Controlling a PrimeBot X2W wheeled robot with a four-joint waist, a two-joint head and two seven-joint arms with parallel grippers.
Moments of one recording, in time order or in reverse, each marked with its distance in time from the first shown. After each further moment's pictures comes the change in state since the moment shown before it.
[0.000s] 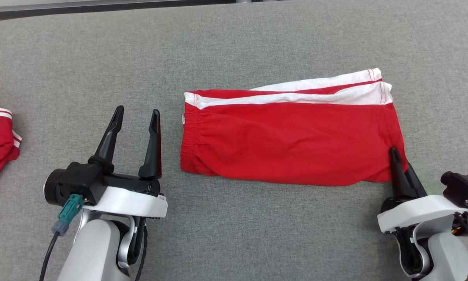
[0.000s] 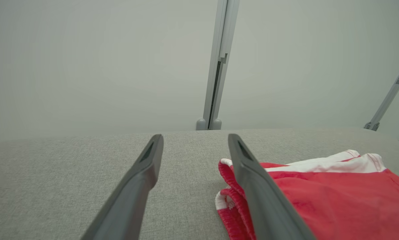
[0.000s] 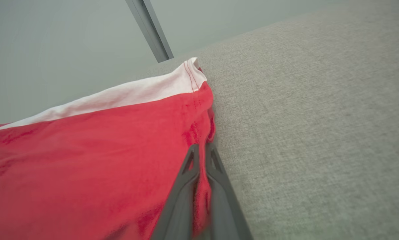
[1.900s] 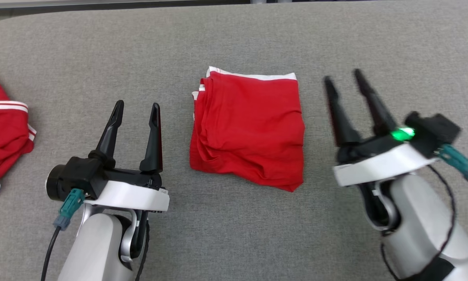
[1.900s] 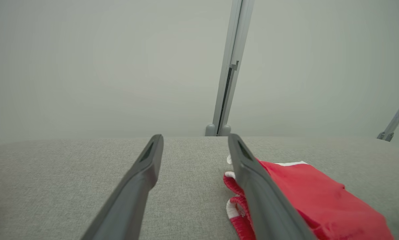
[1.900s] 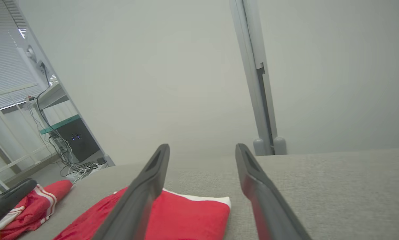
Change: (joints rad) left arm -0.031 -0.016 0.000 0.030 -0.013 0.012 -0.015; right arm -0.242 -0.030 0.320 -0.137 0.062 -0.001 -0.093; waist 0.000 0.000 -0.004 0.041
